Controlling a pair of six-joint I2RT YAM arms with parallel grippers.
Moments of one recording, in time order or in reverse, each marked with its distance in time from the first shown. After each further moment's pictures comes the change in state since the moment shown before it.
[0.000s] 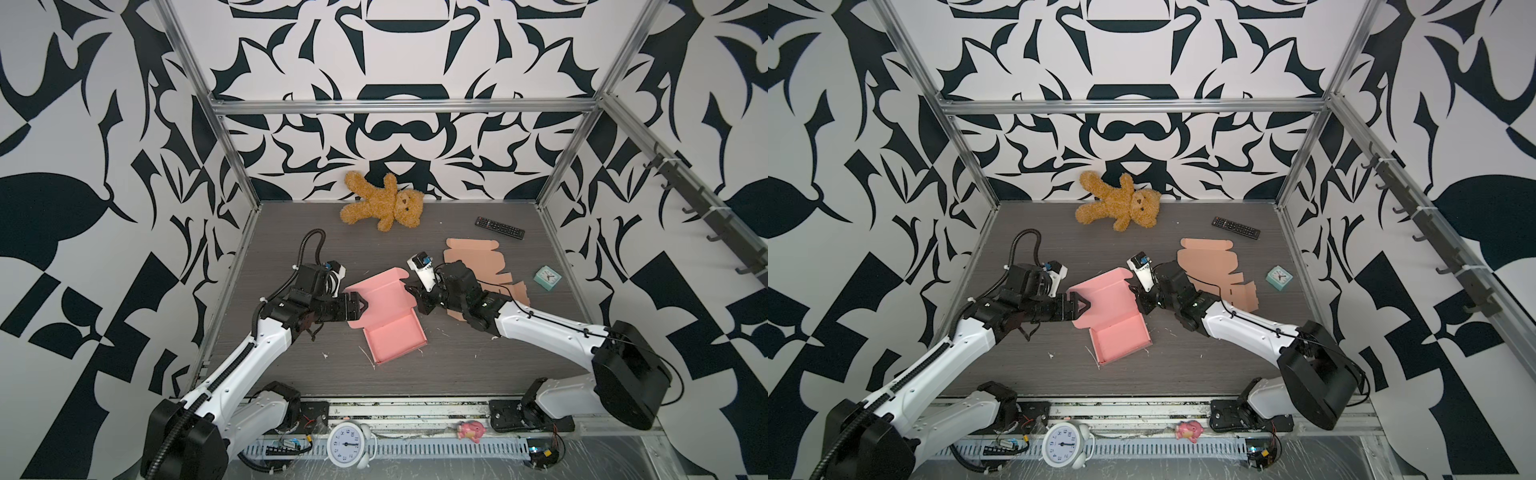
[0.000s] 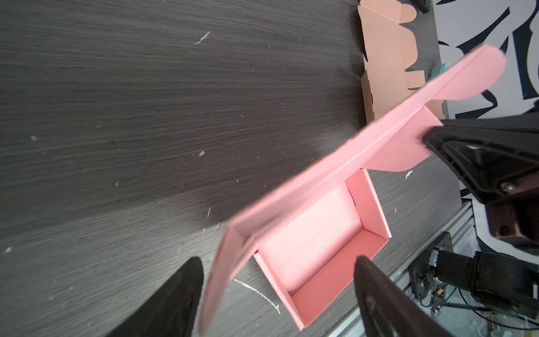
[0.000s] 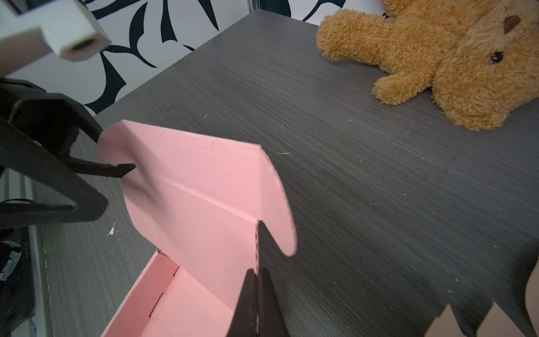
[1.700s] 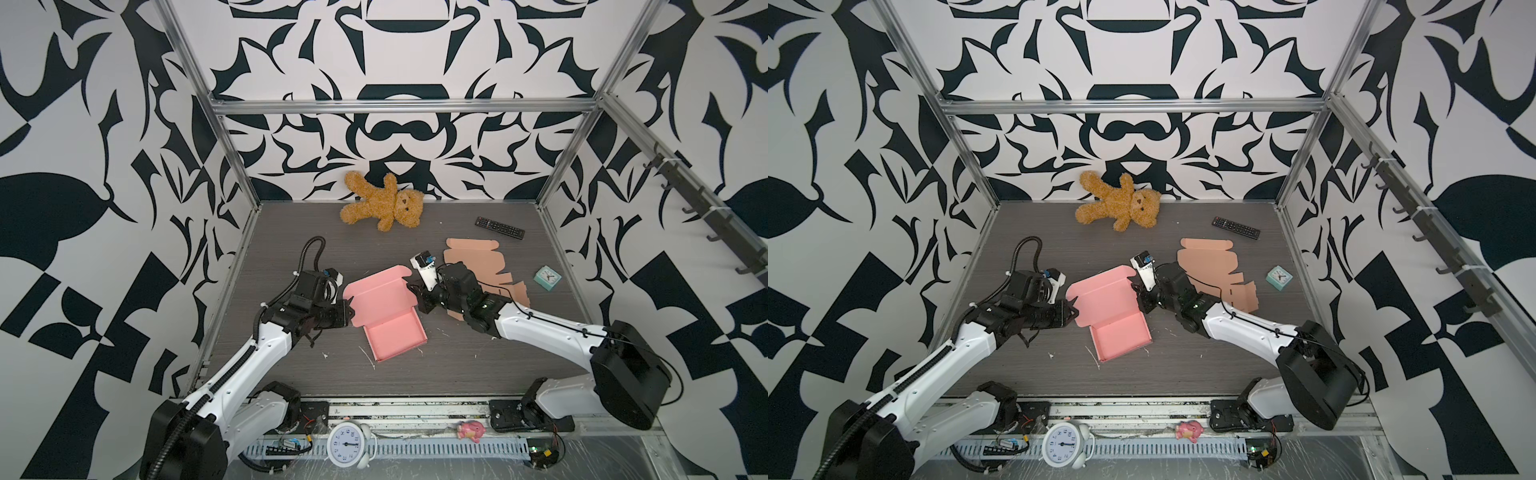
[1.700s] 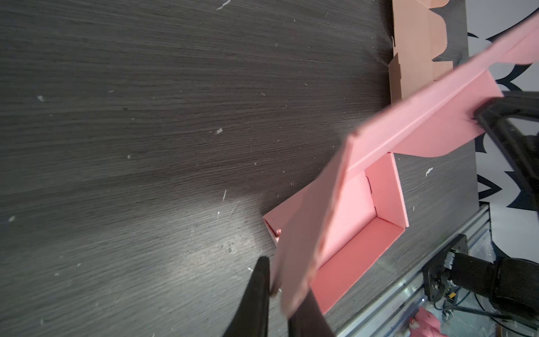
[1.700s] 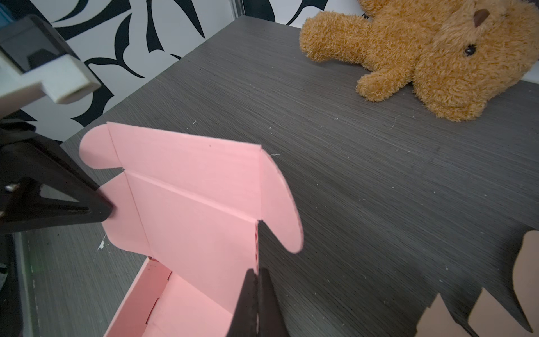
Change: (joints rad) left arm 0.001 -0.030 -0.050 -0.024 -0.041 -0.014; right arm -0.002 0.001 -0.019 0.031 0.039 0.035
